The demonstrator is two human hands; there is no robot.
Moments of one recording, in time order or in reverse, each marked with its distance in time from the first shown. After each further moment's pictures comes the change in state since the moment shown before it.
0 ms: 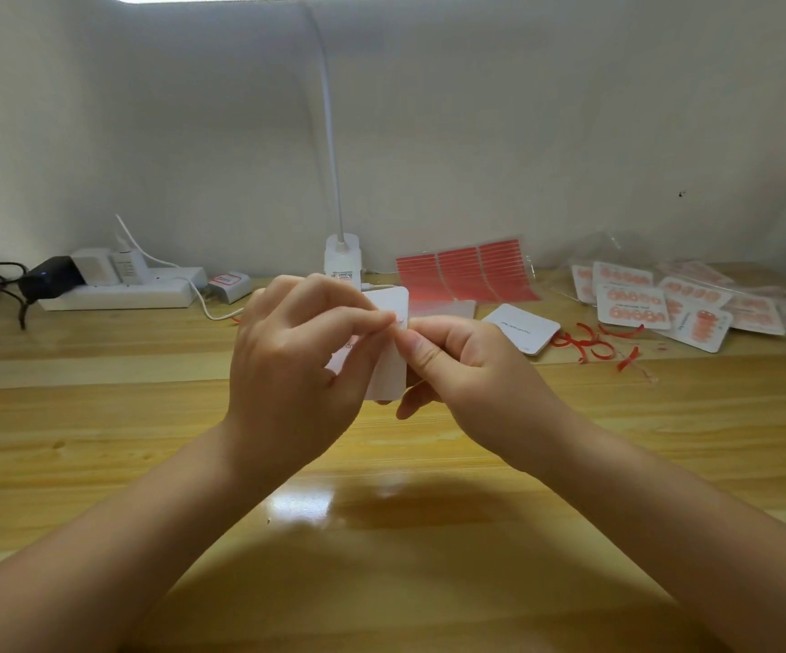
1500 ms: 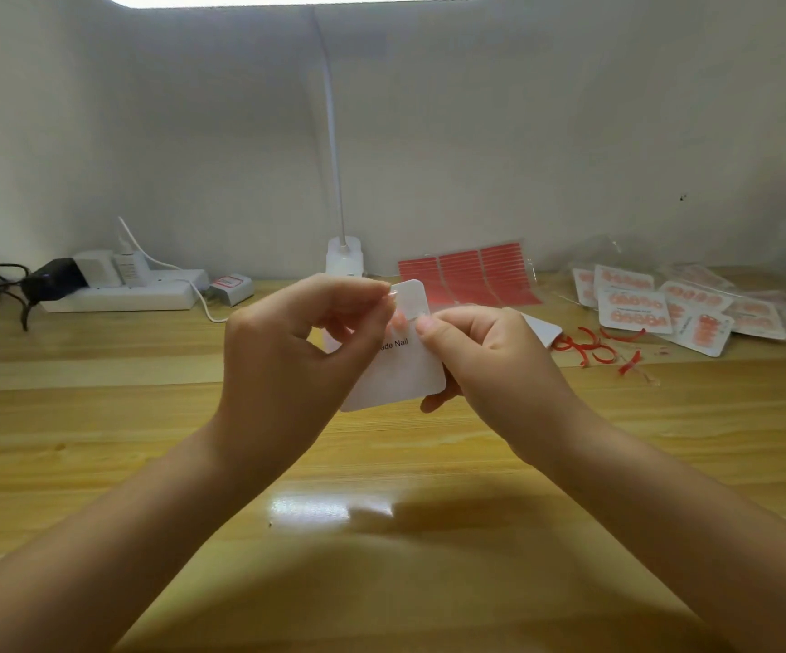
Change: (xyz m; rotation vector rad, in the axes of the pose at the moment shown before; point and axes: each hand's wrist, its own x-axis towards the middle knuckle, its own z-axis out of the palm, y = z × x) left_hand 0.009 0.010 -0.006 -0.381 0.071 -0.287; right_hand 0.003 -0.007 -0.004 0.012 0.169 0.076
